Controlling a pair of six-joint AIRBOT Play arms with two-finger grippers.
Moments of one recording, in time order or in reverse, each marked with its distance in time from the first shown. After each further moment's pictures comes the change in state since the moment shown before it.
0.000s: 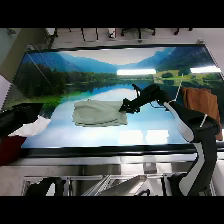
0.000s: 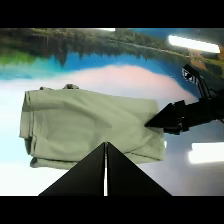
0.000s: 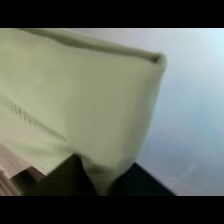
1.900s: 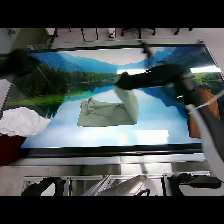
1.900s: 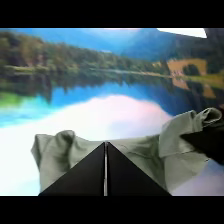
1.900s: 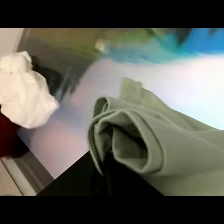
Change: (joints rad) left arm 0.028 -0.464 0.621 0.021 0.156 -0.050; right arm 0.172 0.456 -0.001 0.011 0.288 -0.031
